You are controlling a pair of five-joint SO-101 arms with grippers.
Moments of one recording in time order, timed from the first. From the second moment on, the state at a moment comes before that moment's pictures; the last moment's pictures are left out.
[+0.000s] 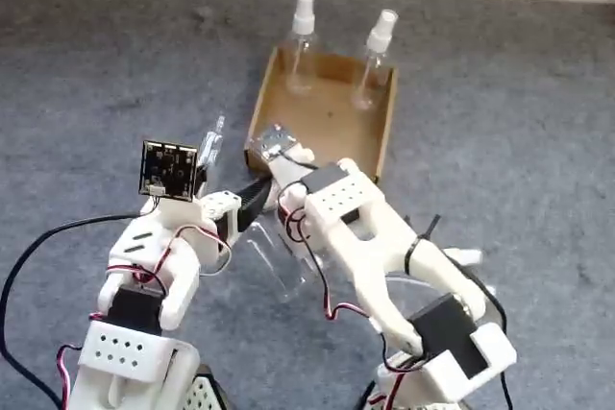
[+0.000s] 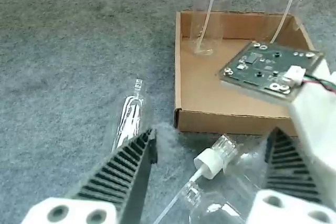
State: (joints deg) left arm 6.3 -77.0 76.3 36.2 8.1; right arm -34.9 -3.4 29.4 64.0 8.9
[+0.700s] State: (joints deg) left arm 17.5 -70.7 70.5 42.8 -3.1; right arm 6.9 -31.8 29.2 87.2 26.8
